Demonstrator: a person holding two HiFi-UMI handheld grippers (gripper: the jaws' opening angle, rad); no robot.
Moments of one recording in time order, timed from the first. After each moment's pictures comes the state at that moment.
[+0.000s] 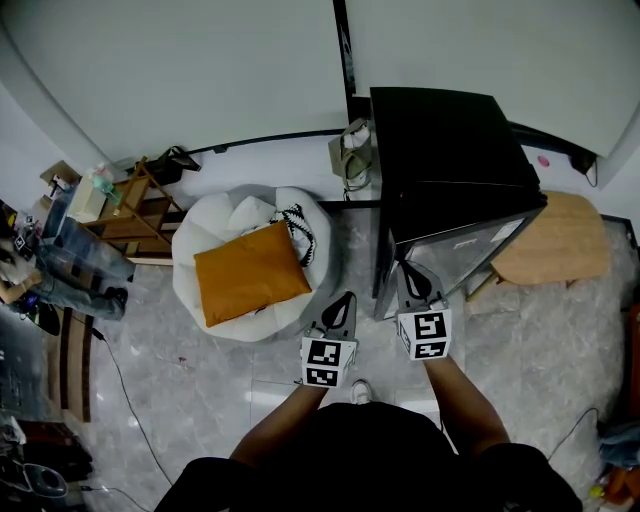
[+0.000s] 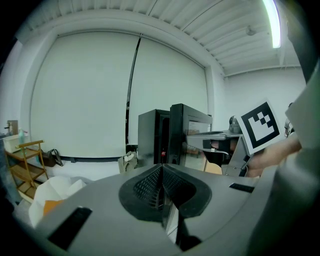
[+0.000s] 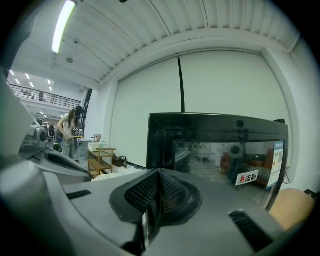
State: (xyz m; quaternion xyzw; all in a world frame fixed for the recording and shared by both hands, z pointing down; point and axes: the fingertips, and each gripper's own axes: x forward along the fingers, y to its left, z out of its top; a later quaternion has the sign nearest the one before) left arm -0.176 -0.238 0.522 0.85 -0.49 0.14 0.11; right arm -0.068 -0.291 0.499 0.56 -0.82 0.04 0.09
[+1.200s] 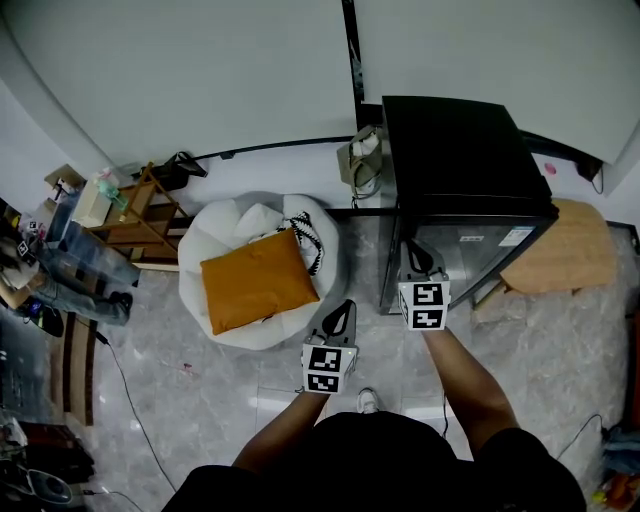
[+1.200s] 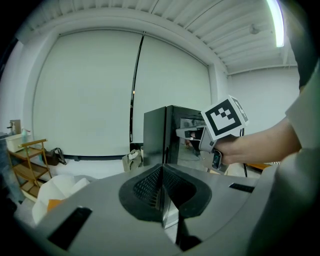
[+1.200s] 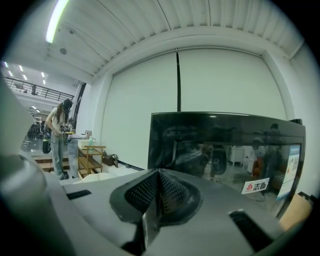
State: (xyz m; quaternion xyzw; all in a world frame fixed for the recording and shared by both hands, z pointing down) left arm -0.202 -0.255 0.530 0.84 -0.50 0.15 0.12; right arm -0.076 -0.376 0.502 0.59 -0.80 0.04 0.11
